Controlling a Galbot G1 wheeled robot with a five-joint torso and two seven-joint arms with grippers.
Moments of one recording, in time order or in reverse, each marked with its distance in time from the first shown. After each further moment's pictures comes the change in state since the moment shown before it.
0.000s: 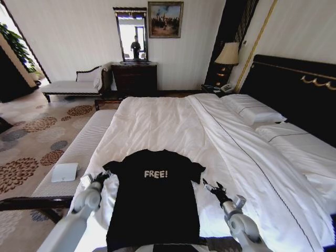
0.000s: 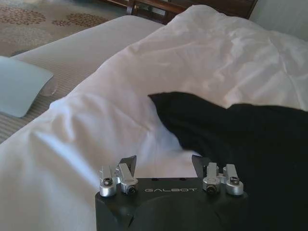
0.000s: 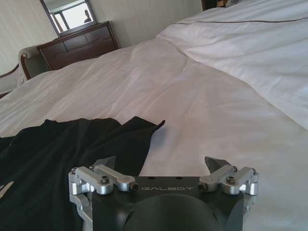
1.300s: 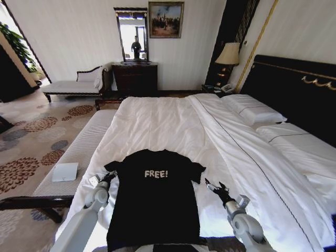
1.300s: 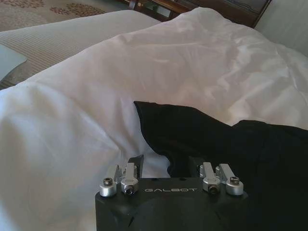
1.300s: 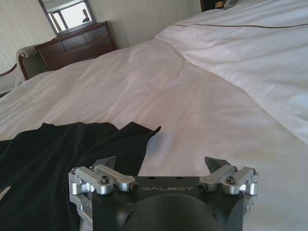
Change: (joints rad) left arm -0.287 -0.056 0.092 0.284 -0.057 -0.037 0.048; right arm -0.004 -0.026 0.012 0.027 0.028 -0.021 0.015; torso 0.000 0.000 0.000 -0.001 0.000
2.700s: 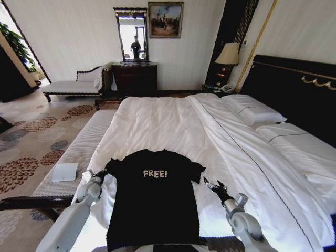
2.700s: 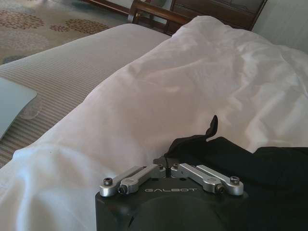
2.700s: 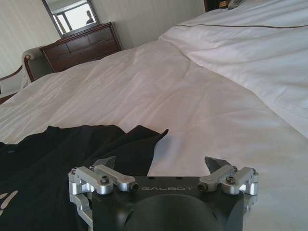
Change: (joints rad) left arm -0.051 0.122 0.002 0.030 -0.037 0.026 0.023; right arm 0.014 -0.006 -0.017 0.011 0.011 -0.009 0.005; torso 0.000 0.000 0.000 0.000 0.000
